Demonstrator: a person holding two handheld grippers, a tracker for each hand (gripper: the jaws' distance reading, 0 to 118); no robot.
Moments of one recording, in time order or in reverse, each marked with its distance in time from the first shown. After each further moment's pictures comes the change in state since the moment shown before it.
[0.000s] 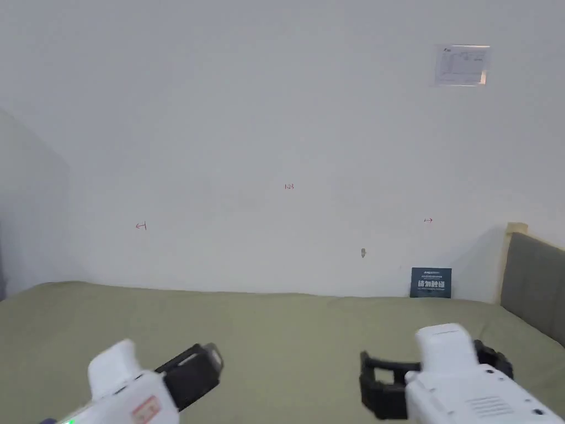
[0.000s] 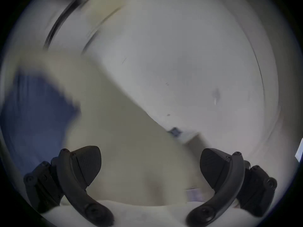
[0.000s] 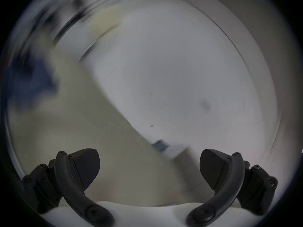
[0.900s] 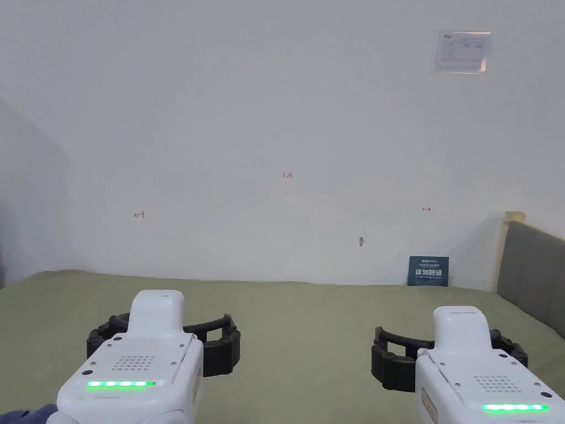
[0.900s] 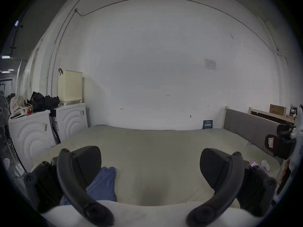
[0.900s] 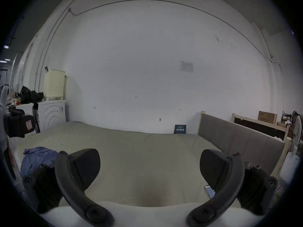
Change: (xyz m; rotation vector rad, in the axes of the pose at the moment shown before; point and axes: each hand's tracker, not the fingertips) left arm 0.026 0.010 0.004 0.108 0.142 -0.321; right arm -0.005 -0.006 -0.003 0.007 -0.159 0.161
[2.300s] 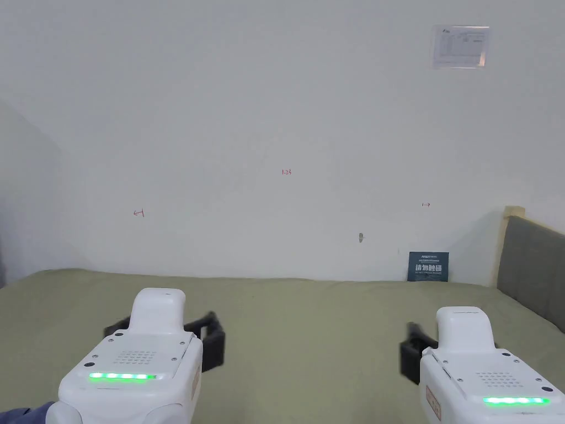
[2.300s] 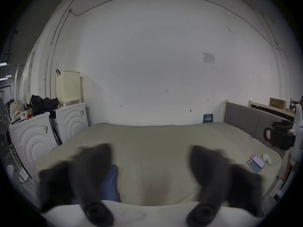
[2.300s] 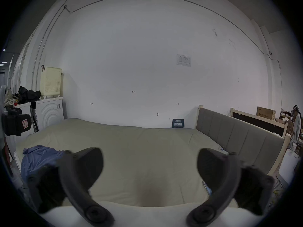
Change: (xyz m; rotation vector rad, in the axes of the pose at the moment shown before) left arm 0.002 -0.001 -0.001 -0.039 0.001 -0.048; right arm 0.009 -0.008 -0.004 -0.053 -0.018 0.005
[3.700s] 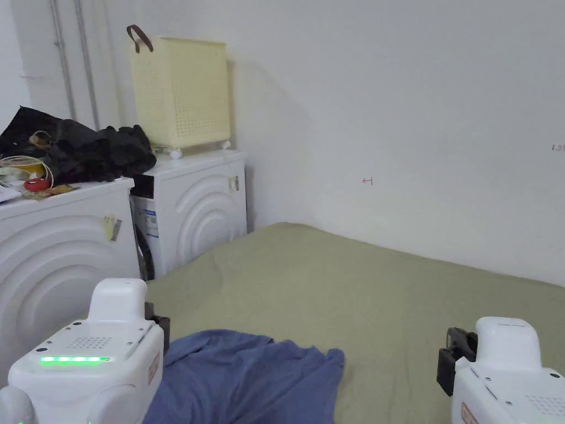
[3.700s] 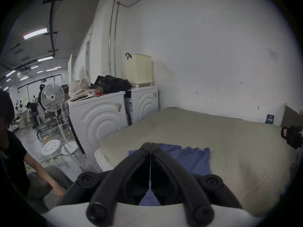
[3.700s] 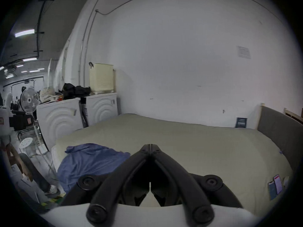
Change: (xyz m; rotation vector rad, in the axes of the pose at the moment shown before) left arm -0.268 -0.047 0.087 -0.142 0.603 0.114; right arm -0.243 -0.007 -0.044 -0.037 0.547 -0.012
